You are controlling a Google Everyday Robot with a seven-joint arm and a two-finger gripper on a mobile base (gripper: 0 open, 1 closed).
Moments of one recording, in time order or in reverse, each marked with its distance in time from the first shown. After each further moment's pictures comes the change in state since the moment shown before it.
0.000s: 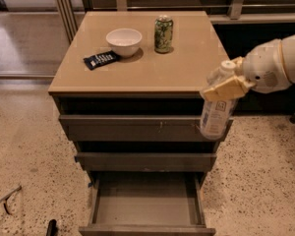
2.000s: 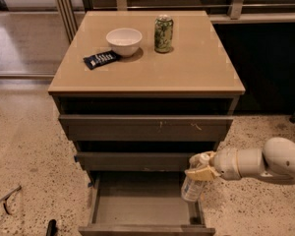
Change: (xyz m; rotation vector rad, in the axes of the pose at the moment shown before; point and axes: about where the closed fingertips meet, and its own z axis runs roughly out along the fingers) arm 0.257 0.039 0.190 -0.157 -0.099 0.165
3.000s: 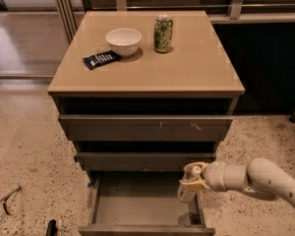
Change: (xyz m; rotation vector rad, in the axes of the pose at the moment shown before) arm 0.065 -0.023 0.057 0.070 -0.023 -0.162
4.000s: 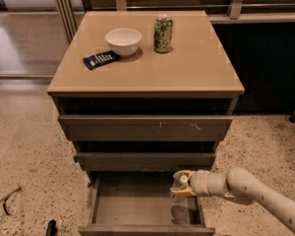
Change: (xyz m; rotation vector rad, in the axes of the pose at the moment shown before) arm 0.071 -0.009 0.080 -0.004 0.005 -0.184
